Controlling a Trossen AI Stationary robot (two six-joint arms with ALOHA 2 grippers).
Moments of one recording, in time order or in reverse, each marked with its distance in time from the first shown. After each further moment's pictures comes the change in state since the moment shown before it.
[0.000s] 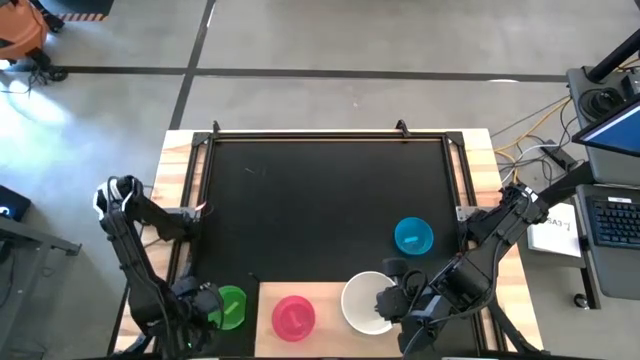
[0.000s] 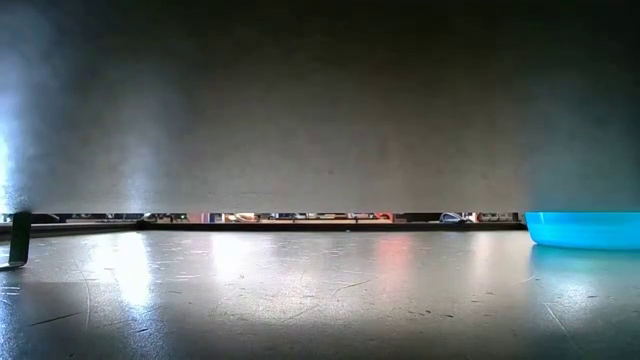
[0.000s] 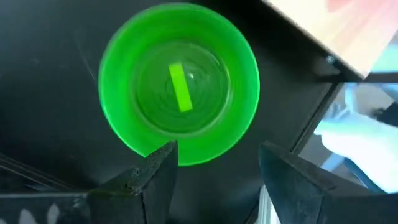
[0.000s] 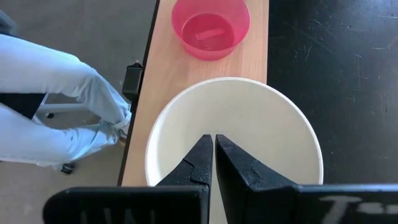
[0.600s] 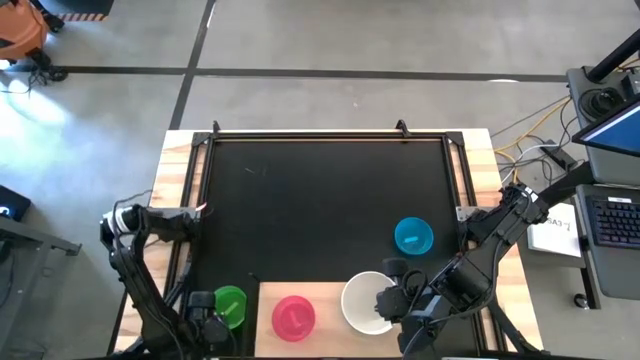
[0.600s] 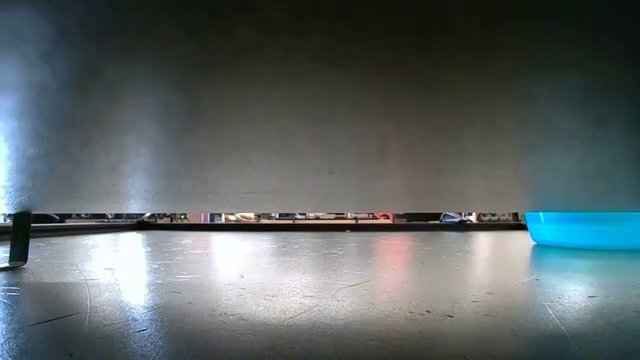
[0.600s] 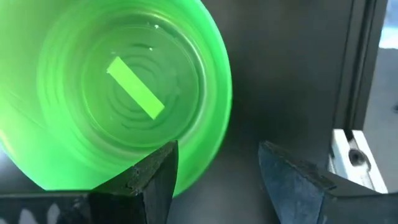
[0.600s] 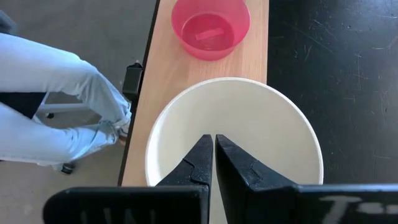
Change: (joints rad) left arm -0.056 0.254 0.039 0.079 0.023 0.460; right arm 0.000 0.000 0.000 0.000 0.000 0.000
